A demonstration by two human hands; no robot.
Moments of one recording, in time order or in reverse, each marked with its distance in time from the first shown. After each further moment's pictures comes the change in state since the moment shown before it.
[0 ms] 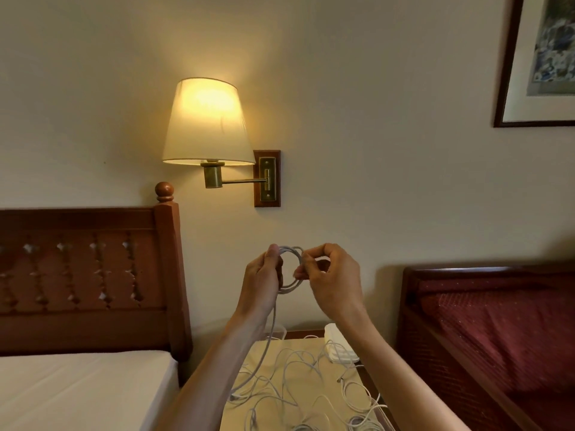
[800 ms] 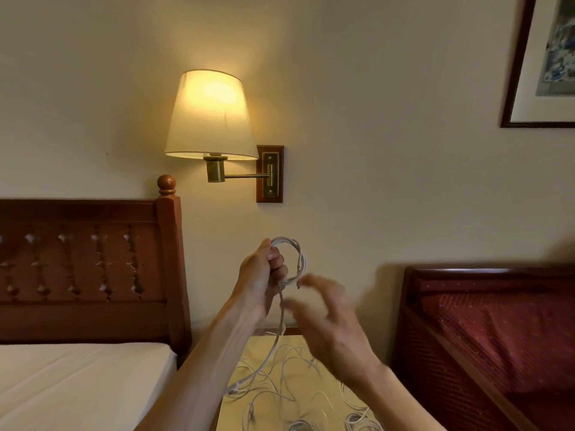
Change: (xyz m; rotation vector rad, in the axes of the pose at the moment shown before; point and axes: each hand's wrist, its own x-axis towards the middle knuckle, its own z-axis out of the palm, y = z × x) left_hand 0.013 0.004 -0.004 -0.504 -0.056 -0.316; right_hand -0.045 0.049 -0.012 -0.571 -0.136 -0.873
